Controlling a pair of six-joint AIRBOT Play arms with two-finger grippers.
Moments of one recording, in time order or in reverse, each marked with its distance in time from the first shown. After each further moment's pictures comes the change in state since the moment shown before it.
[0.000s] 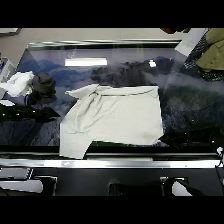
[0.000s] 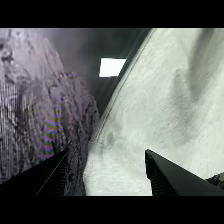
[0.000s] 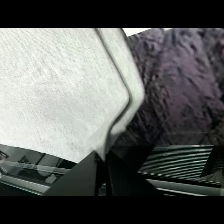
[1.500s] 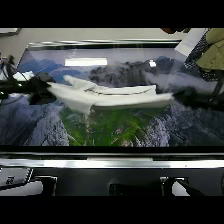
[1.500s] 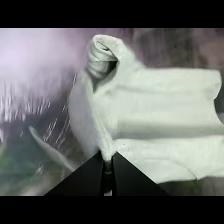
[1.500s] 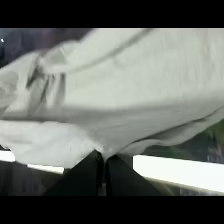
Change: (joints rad) left arm -0.076 0.173 0.333 -0.186 0.080 -0.075; right arm 0.000 0.064 0.514 0.339 0.003 -0.138
